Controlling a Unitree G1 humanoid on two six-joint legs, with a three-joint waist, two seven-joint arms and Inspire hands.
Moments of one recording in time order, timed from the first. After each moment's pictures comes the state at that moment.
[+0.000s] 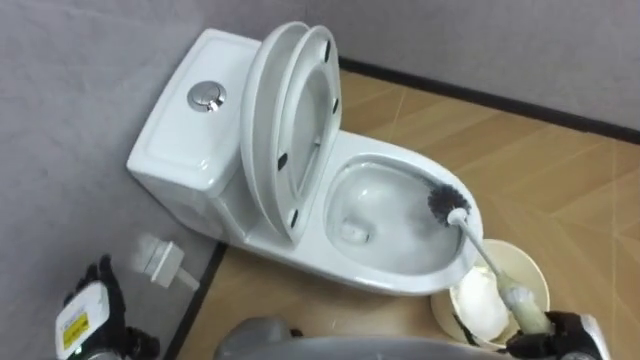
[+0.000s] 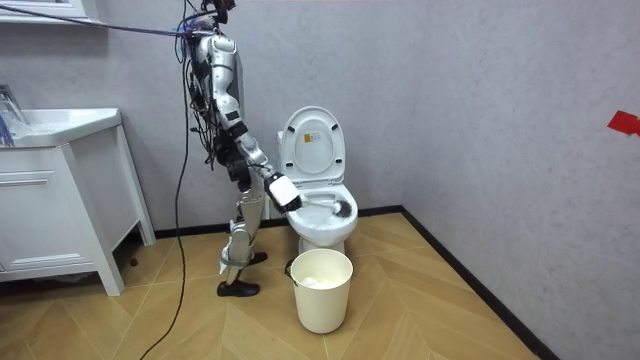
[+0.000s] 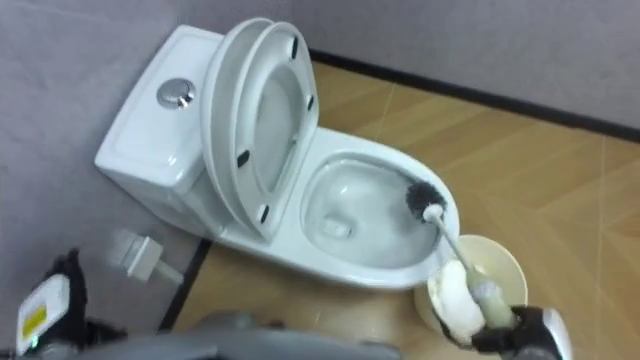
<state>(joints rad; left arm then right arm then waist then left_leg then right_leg) 0.43 0.28 -0.03 0.75 0.55 -0.02 0.50 0.25 -0.37 0.04 0.91 -0.10 0.00 -0.32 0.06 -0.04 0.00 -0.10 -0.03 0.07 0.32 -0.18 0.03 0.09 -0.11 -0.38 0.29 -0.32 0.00</state>
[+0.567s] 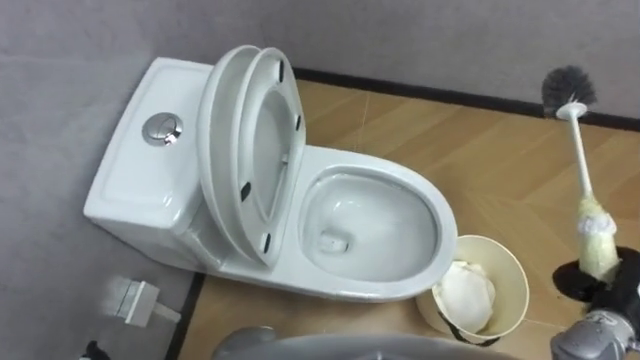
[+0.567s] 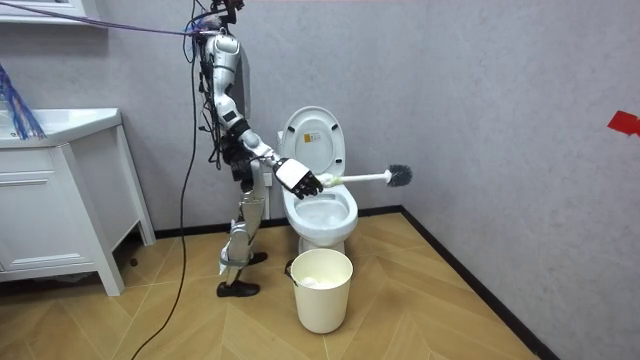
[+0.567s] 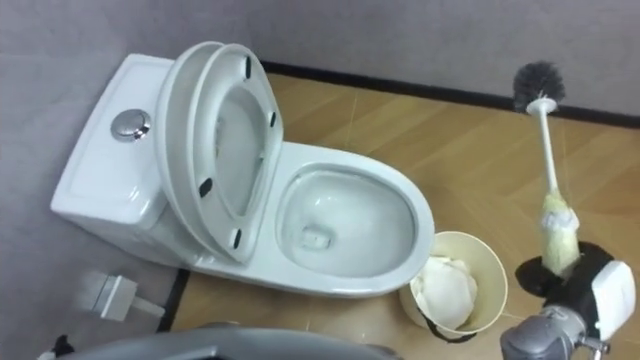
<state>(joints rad) 0.34 0.22 0.12 0.95 0.29 -0.02 0.37 0.26 -0.30 -0.17 0.74 -0.15 -0.12 -0.66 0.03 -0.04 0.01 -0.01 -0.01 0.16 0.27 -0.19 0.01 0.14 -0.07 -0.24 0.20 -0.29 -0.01</state>
